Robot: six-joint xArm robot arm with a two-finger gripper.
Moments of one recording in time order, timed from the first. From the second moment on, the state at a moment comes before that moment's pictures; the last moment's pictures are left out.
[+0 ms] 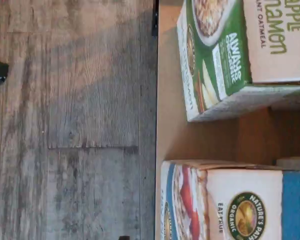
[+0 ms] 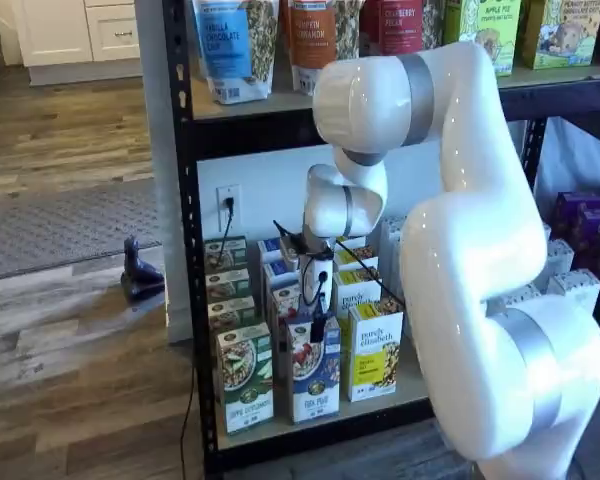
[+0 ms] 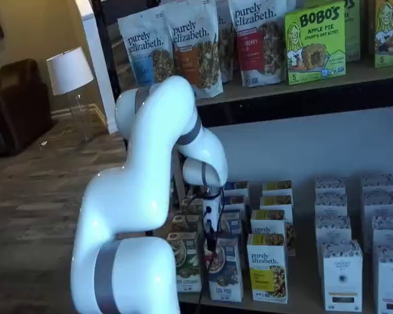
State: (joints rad) arm 0.10 0.88 -1.45 0.18 0.59 -1.62
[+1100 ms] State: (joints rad) arm 0.10 1.02 -1.63 0.10 0.65 -1.54
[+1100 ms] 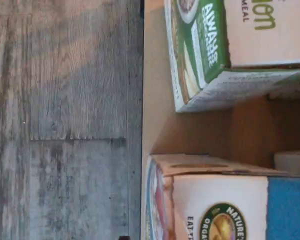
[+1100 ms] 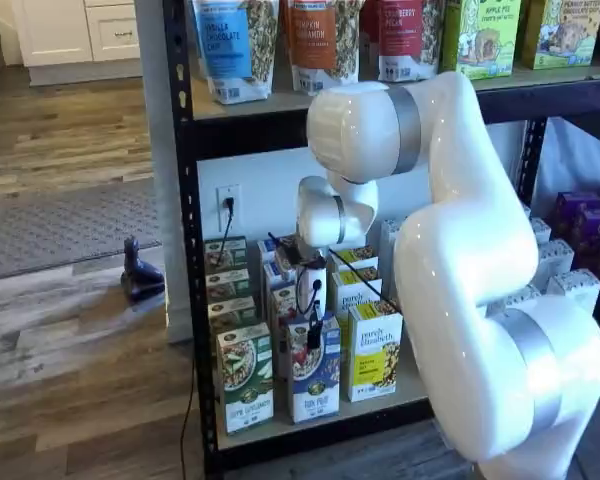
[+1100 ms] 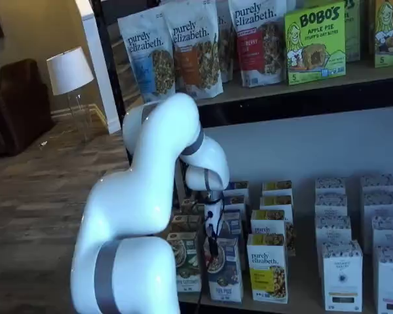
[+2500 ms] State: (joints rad) arm 0.10 1.08 -1.66 0.03 0.66 -1.49
